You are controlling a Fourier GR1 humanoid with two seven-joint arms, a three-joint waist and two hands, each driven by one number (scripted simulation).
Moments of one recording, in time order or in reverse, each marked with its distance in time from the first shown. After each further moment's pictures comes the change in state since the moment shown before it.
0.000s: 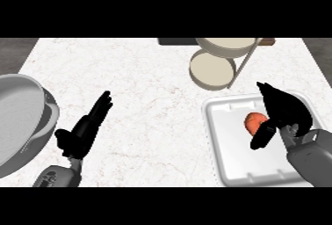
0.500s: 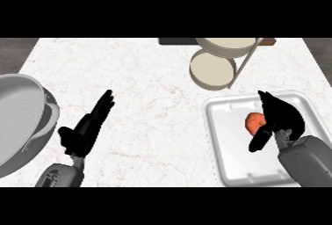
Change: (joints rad) left arm -0.013 -0.033 0.027 0.012 -0.035 -0.023 0.009; right arm 0.086 0.099 -0.072 0.104 0.133 -0.010 -0.061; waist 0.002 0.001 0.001
